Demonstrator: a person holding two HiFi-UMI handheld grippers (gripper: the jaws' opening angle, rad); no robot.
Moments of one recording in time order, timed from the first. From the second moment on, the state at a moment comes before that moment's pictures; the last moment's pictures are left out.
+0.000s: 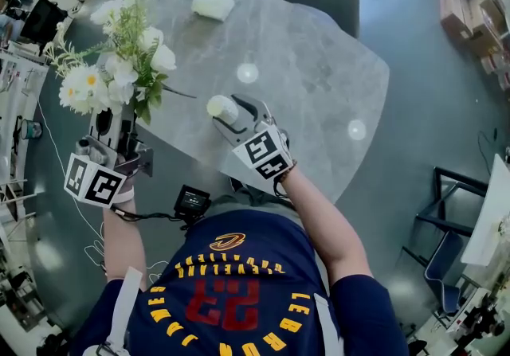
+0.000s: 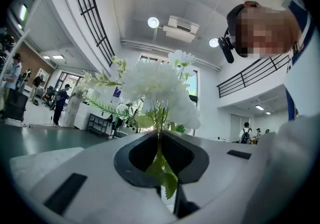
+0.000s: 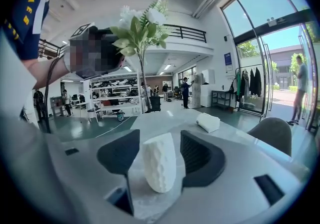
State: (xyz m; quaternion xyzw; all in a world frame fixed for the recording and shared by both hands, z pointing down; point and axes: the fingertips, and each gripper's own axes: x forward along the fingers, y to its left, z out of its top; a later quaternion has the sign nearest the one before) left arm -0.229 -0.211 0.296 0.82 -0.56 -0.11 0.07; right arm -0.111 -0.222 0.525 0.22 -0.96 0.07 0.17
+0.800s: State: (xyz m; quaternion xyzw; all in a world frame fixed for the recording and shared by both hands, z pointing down) left arm -0.282 -0.208 0.307 0.78 -0.59 -0.18 0.13; right arm -0.061 -0.248 0.424 0.28 -0.94 0.19 0.01
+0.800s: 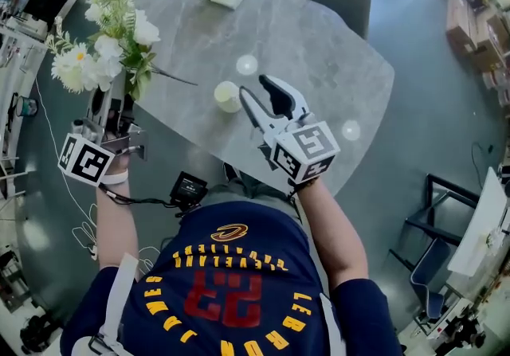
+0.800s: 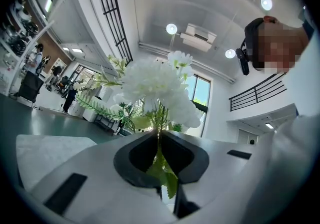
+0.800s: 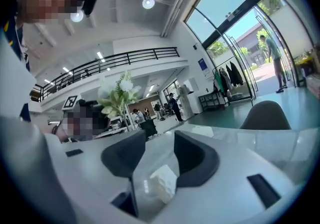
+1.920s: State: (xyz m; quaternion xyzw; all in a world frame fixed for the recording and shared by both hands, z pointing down) left arm -0.284 -0.208 0.312 0.78 -0.58 -0.19 0.15; right arm -0.040 -0.258 0.372 0.31 -0.94 0.16 -0.04
